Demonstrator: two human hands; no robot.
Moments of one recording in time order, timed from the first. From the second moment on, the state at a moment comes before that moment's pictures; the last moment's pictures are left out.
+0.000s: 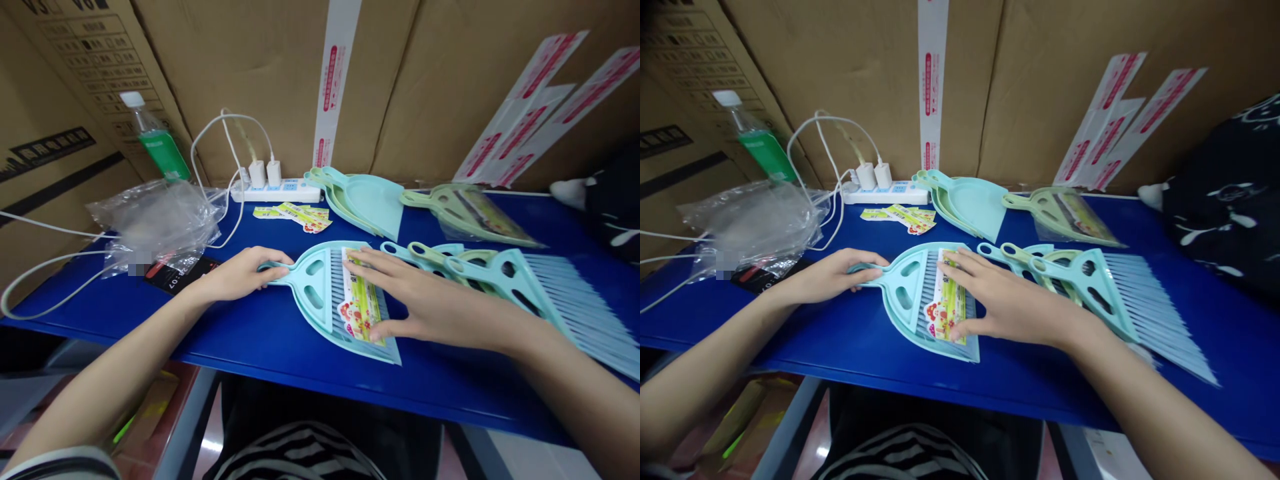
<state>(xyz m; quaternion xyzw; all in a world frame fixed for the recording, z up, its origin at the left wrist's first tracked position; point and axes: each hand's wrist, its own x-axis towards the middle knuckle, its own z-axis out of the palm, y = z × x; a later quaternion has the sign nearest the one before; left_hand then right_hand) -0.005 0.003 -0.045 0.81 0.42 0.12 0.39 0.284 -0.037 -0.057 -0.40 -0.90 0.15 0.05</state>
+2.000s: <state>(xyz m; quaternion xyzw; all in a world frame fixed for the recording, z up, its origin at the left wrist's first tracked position) -0.006 0.004 -0.050 0.85 0.38 0.15 0.32 0.298 -0.010 -0.067 -0.38 -0.89 -0.19 0.15</state>
